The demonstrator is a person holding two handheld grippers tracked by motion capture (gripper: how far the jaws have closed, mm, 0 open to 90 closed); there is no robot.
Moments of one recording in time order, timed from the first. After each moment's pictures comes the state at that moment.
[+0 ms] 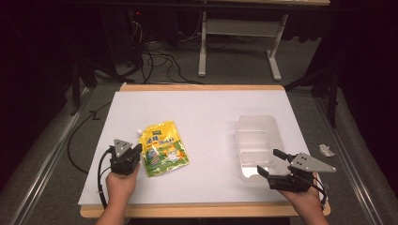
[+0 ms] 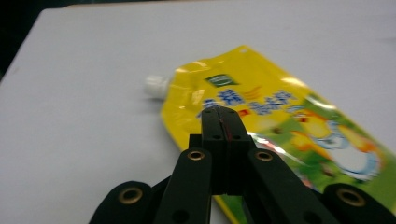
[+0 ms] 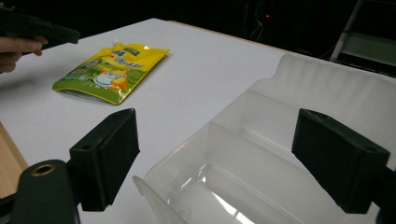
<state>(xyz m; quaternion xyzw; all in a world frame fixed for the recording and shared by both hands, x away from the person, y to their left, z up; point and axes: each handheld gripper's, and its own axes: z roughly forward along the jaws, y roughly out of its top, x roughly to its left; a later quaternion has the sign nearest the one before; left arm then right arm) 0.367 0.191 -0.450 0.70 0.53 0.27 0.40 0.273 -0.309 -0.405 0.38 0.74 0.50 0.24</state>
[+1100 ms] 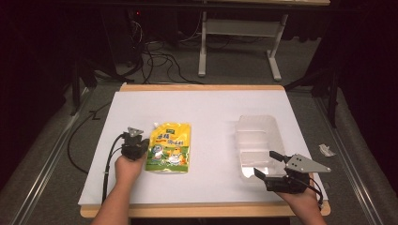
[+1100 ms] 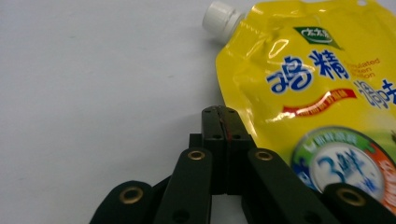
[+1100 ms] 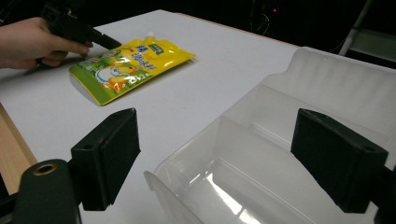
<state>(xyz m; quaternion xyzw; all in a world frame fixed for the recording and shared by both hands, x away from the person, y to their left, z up) 0.431 0.171 -0.481 0.76 0.52 0.20 0.34 0.273 -0.301 -0.408 0.37 0.76 0.49 0.24</state>
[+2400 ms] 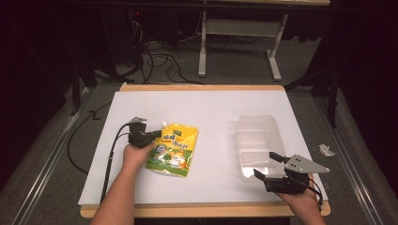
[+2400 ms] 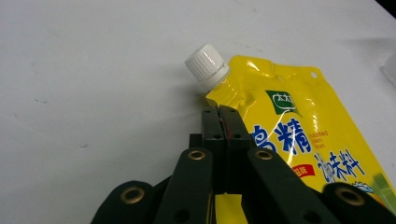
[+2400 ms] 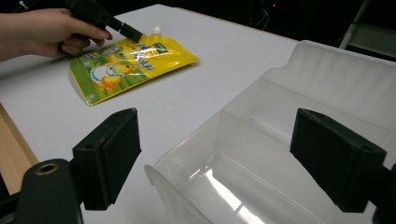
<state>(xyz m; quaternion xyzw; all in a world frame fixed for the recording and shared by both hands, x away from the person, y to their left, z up) 0.473 0.169 -0.476 0.74 0.50 0.08 0.44 0.272 -0.300 -0.410 0.37 0.76 0.48 0.23</state>
